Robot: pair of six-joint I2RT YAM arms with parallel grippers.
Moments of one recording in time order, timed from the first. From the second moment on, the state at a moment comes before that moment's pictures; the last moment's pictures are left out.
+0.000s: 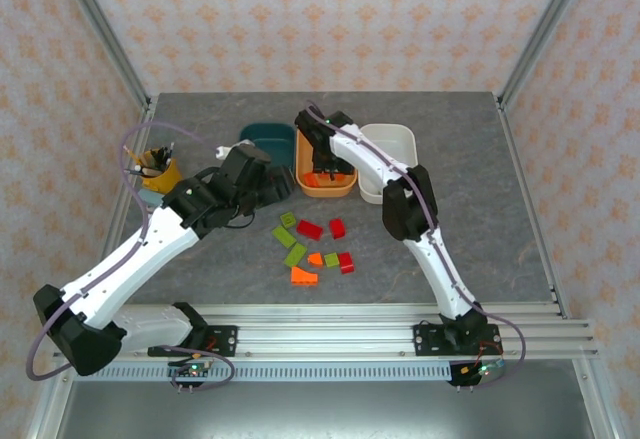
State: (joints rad) left arm -0.63 1.18 1.22 -0.89 -0.24 -0.93; right arm 0.64 2.48 2.36 -1.25 0.26 0.70
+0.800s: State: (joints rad) left arm -0.61 1.09 0.99 -0.96 -0.15 -1.04; right arm 0.78 1.52 1.37 -0.83 0.10 0.58
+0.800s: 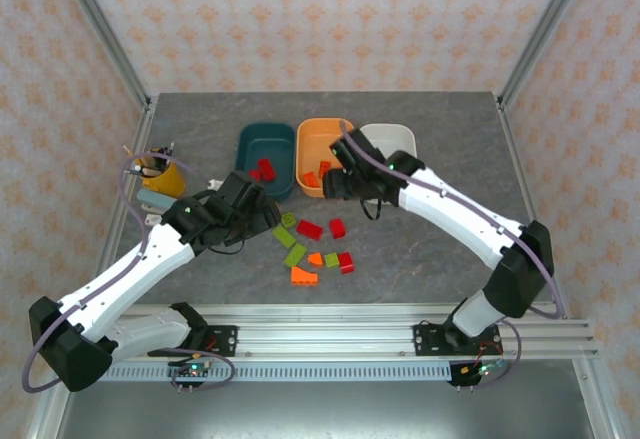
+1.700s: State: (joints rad) left arm -0.72 1.12 0.76 -0.84 -0.06 -1.46; right arm 0.97 1.28 0.96 -0.50 0.07 0.47
